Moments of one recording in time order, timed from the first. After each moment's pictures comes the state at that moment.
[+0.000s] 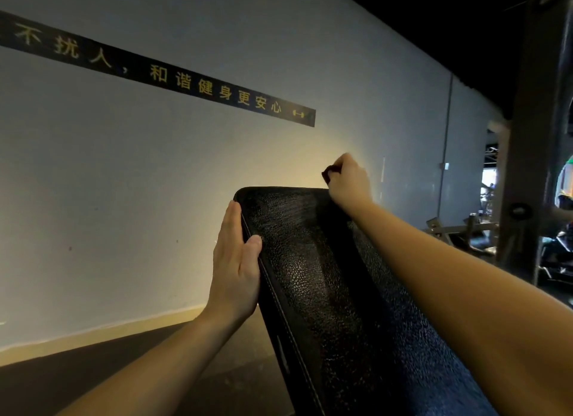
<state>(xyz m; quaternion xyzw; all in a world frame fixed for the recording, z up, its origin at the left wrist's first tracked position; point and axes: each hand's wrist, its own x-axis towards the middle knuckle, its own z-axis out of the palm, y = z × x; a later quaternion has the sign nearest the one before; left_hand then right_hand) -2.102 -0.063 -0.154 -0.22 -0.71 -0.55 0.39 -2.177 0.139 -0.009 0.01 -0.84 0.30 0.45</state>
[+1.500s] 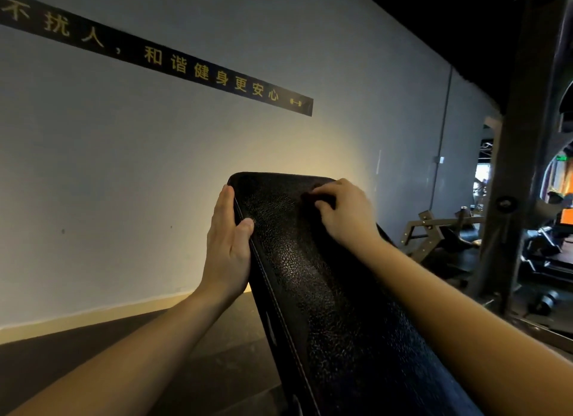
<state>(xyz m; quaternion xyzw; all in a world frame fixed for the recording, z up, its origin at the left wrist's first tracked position) -2.102 -0.063 -0.152 -0.21 -0.70 -0.57 0.38 -2.098 0.131 -0.070 0.13 -0.86 0.20 0.45</state>
